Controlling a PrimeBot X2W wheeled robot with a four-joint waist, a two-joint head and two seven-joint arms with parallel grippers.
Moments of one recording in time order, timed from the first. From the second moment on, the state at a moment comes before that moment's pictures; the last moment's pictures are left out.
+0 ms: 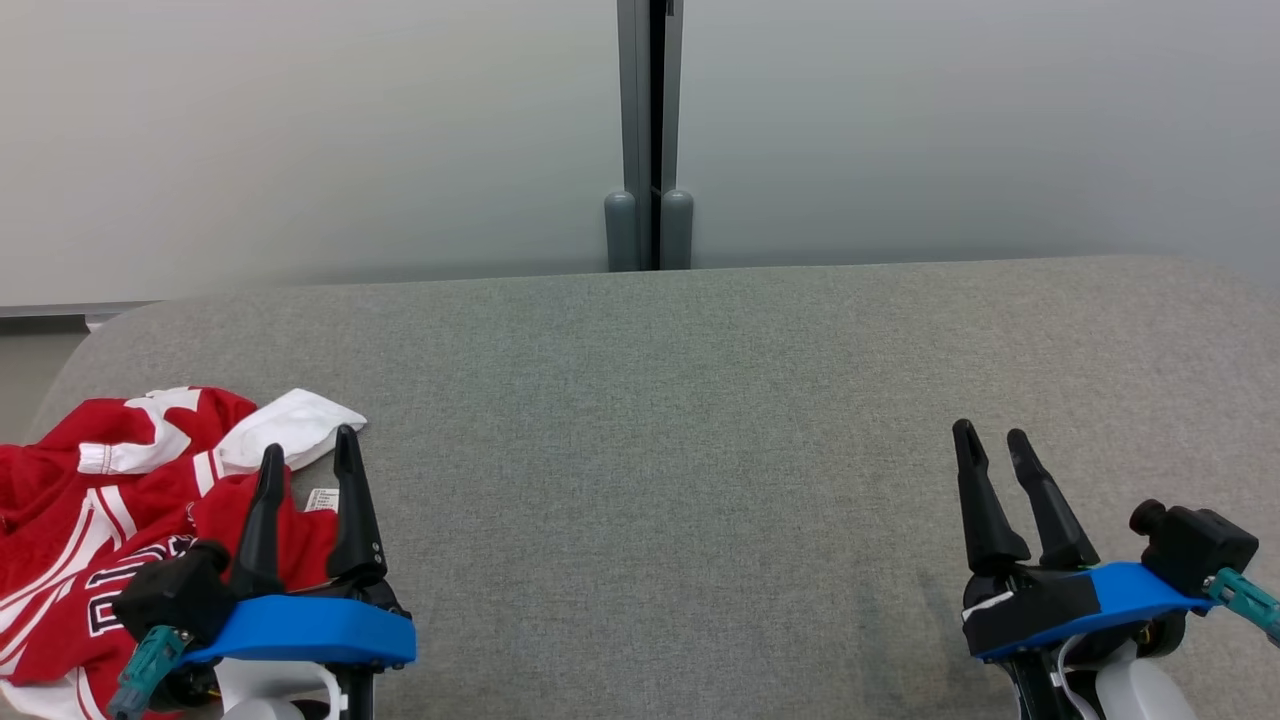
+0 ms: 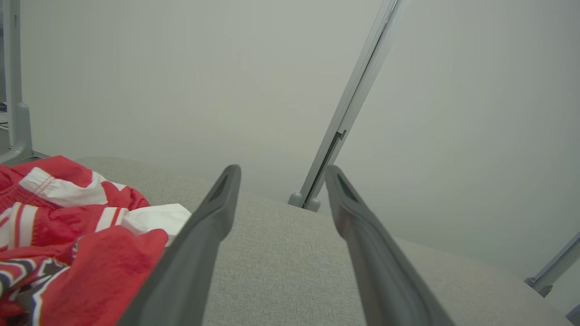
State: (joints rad) left arm -0.06 0.05 -0.03 0.14 -0.42 -0.04 -0.17; right arm -0.14 -0.07 0.07 0.23 0.59 0.13 -0.17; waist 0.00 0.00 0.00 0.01
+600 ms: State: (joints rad) left arm -0.06 0.05 -0.04 0.15 -0.27 -0.04 -0.21; right arm -0.15 -0.08 0.10 0.24 0.44 0.13 -0.21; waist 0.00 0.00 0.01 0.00
